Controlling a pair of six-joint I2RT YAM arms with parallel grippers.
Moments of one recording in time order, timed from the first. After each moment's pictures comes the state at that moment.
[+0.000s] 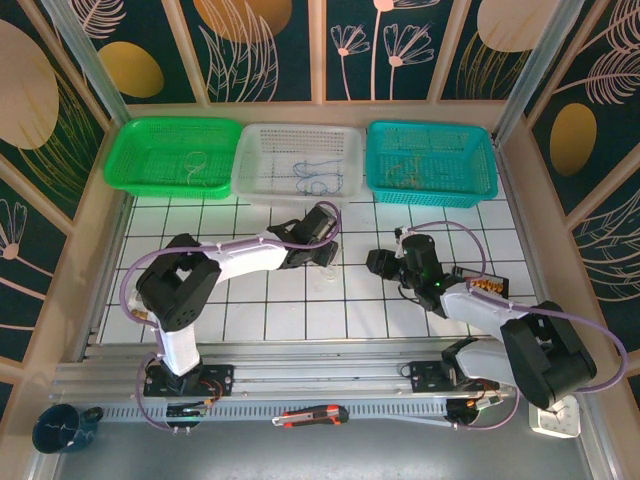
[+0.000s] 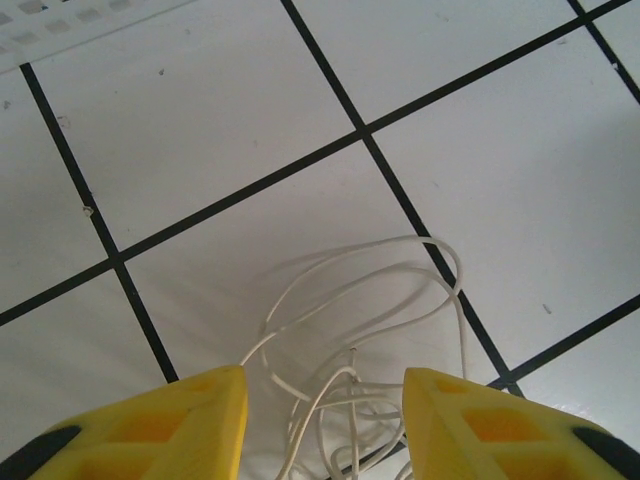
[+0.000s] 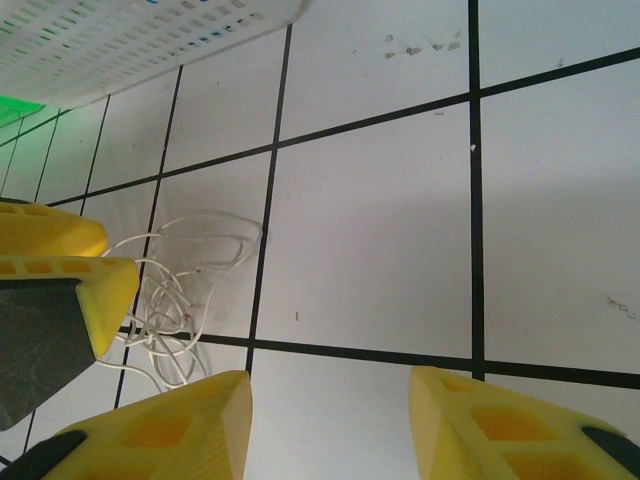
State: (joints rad) left arm -0.83 1.85 1.14 -0.27 -0.16 -0.32; right arm 0.49 1.20 0.36 0.22 -0.14 0.63
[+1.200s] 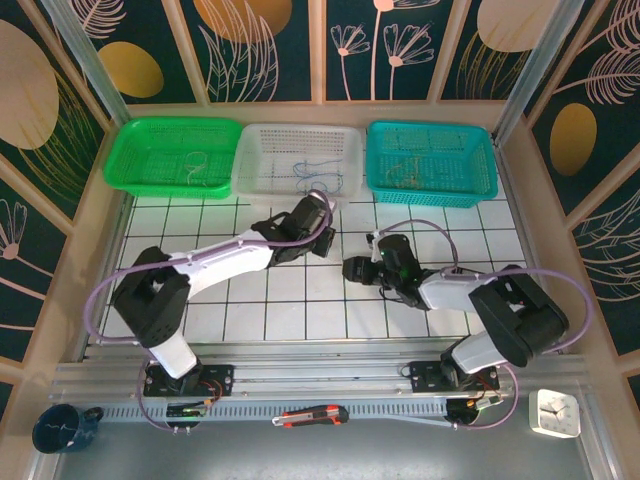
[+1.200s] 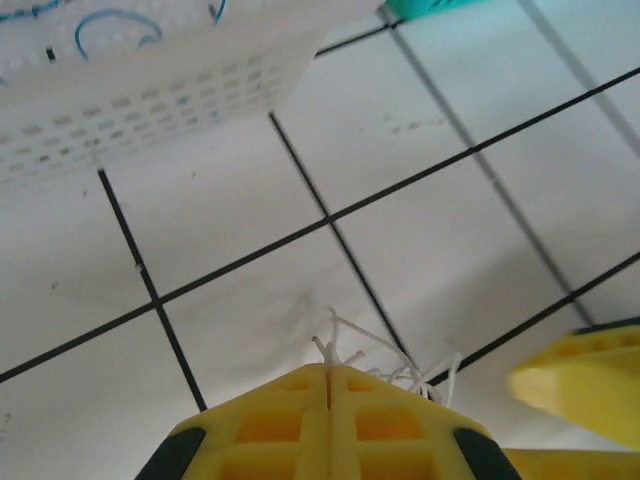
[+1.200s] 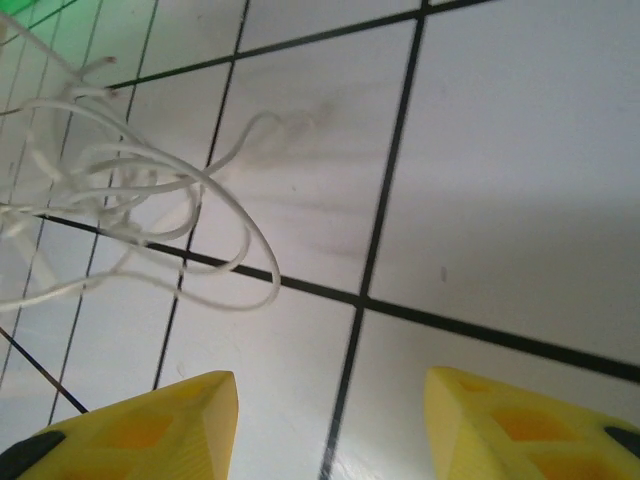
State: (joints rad) left arm -0.83 1.67 1.14 -0.28 -0.14 -0.35; right arm 0.62 1.46 0.44 0.36 -0.26 0.63
